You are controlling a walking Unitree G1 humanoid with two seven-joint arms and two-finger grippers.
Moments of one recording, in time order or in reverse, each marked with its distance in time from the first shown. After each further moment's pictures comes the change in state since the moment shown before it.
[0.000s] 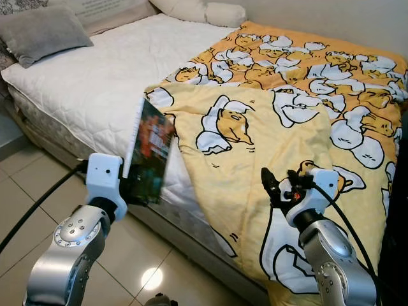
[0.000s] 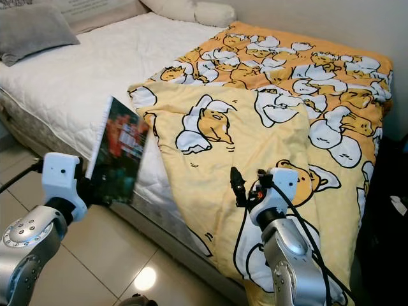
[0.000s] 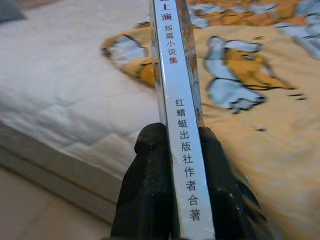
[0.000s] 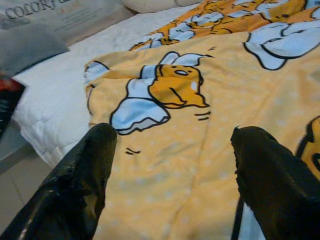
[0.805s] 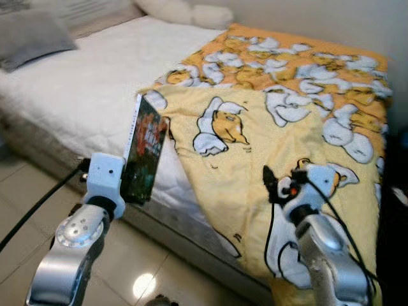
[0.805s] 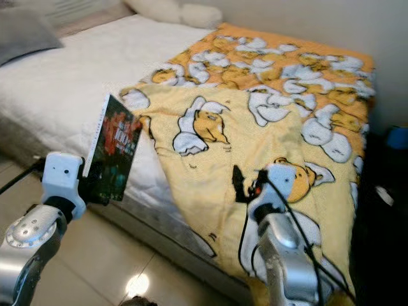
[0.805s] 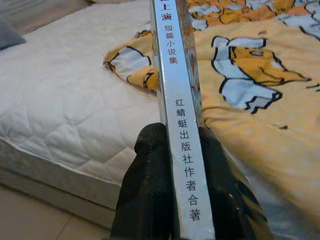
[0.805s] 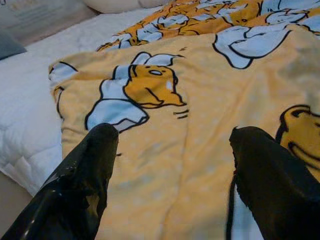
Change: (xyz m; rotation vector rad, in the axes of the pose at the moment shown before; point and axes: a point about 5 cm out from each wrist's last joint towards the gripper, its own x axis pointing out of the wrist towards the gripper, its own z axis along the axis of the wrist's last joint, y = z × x) left arm 0.002 0.005 -0.003 0.098 -0.006 0.037; right arm 0.011 0.006 -0.001 -0.027 0.012 -0.080
